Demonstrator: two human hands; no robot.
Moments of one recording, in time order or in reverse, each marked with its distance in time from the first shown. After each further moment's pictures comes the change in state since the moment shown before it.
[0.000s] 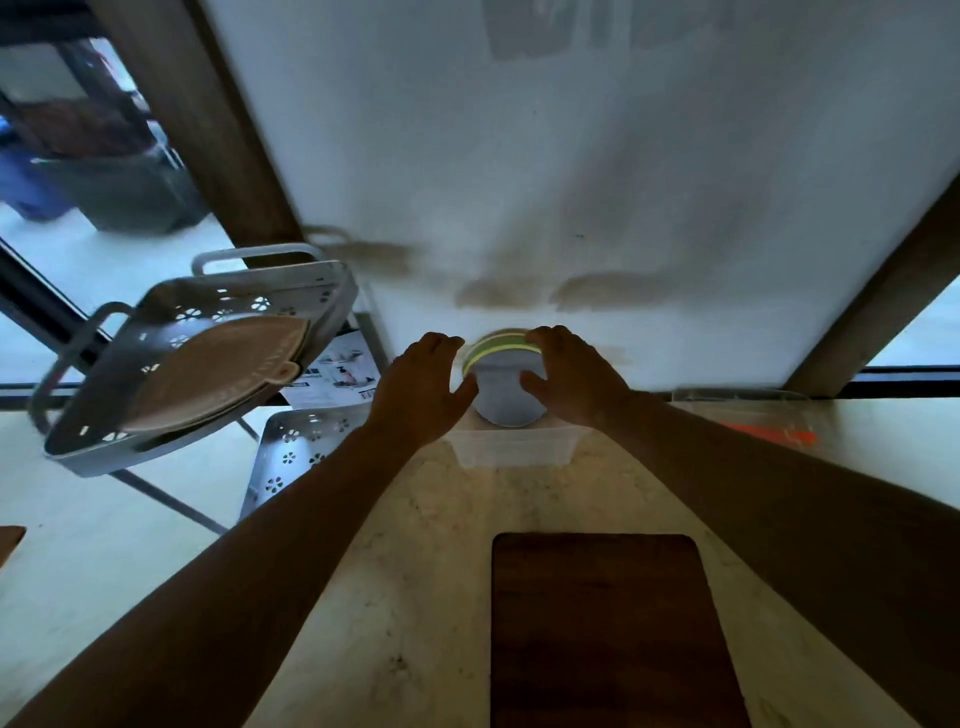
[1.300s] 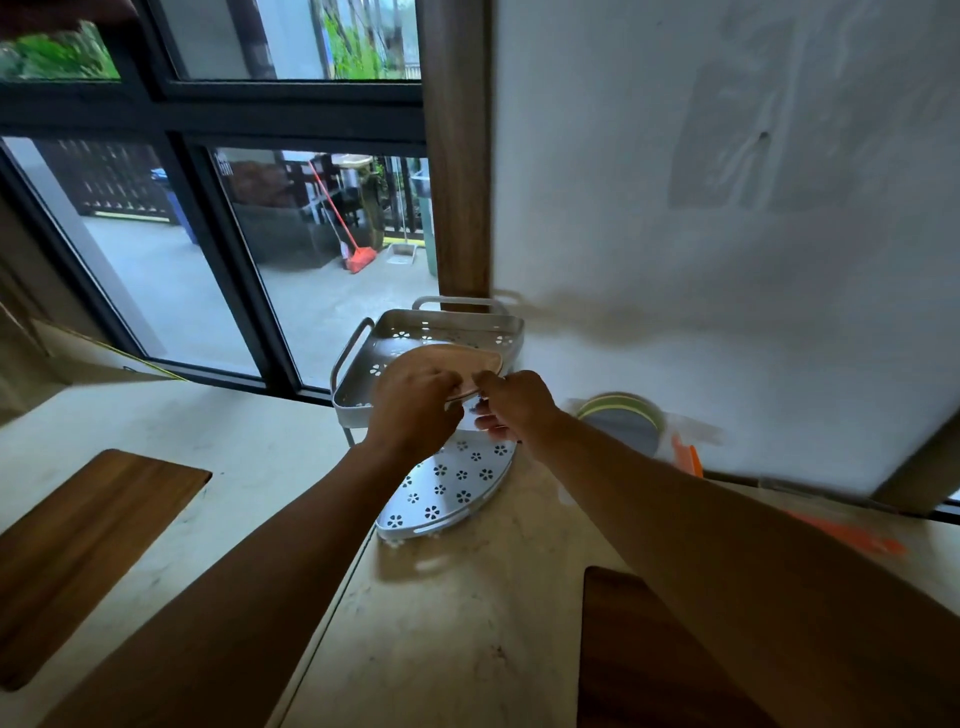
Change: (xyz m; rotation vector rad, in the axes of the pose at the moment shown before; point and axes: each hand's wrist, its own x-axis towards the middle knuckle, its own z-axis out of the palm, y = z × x) left_hand -0.115 -0.074 -0.173 0.194 0.163 -0.101; right_hand -0.005 -0.261 0.011 0.930 -0.140 0.399
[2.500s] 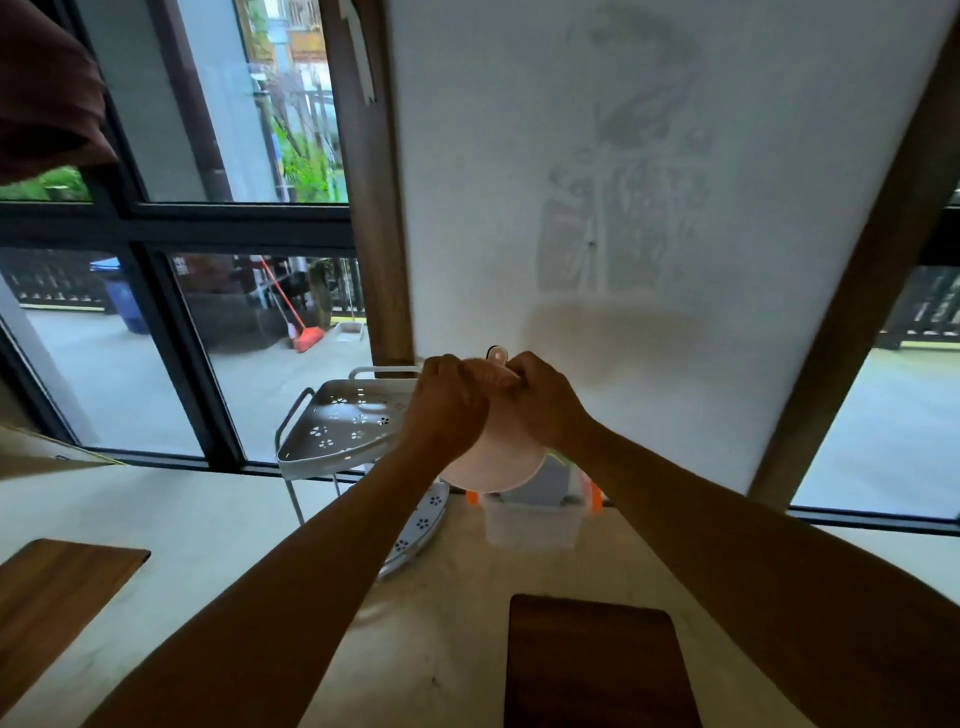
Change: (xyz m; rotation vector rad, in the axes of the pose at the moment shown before) left_hand 0.011 0.164 -0.078 -0.502 0.125 -0.147; right_hand -0.126 -0.054 -0.153 -0.427 0.195 -0.579
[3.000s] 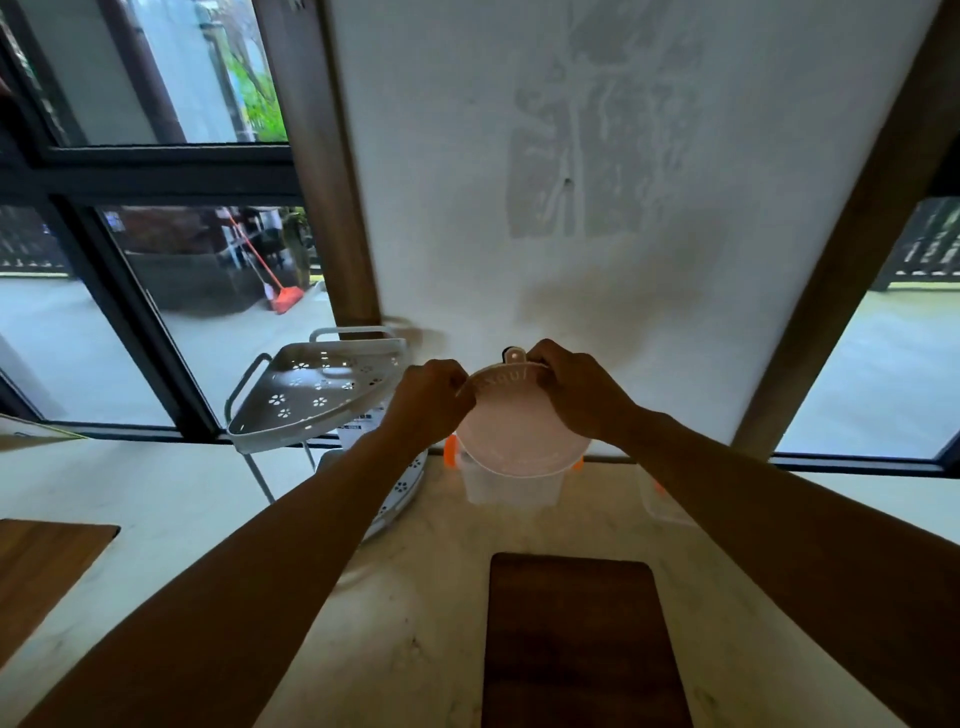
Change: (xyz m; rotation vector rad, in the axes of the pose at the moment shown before) left_hand 0.006 -0.023 0.054 0.157 -0.212 0.026; right_hand -0.003 0.104 -0.037 -0.247 -0.101 -0.118
